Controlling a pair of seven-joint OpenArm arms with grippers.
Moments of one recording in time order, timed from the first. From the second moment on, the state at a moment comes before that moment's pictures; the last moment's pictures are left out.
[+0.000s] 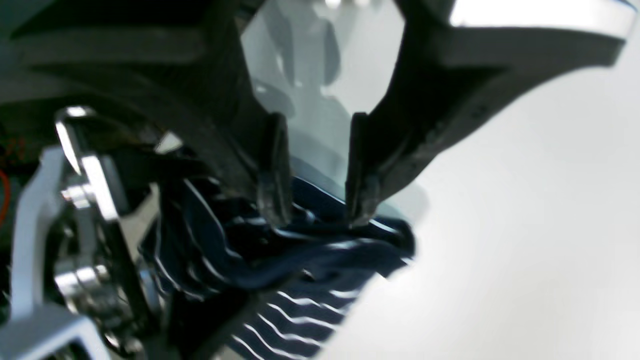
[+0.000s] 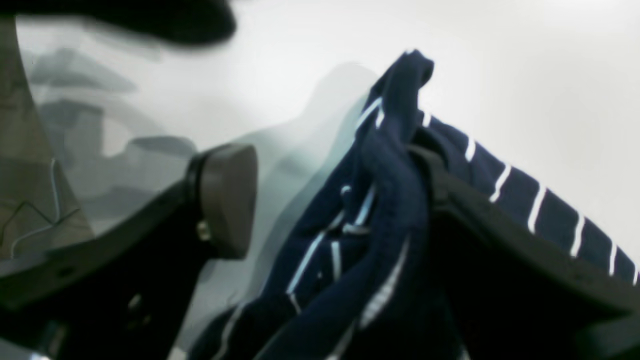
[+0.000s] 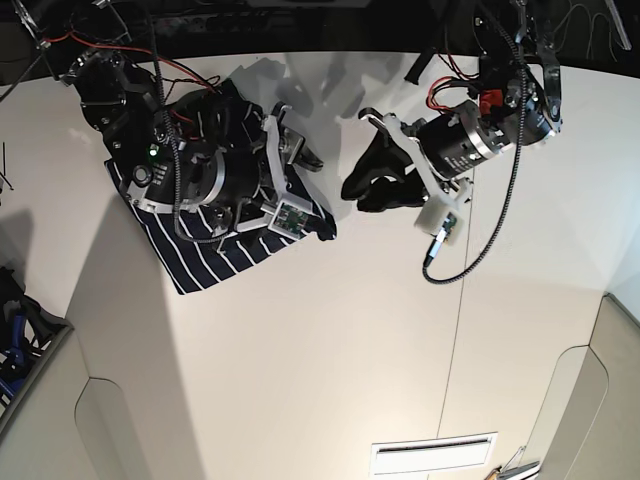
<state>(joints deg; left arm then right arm) 16.3 -5.8 -6.0 115.4 -41.4 -31.2 54.7 5.7 19.0 -30.8 108.4 23.3 30.0 -62.1</state>
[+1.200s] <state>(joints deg) 16.8 -5.7 -13.3 116.2 -46.5 -32.8 58.4 5.5 21.4 -55.4 109.4 -0.8 16.8 -62.0</state>
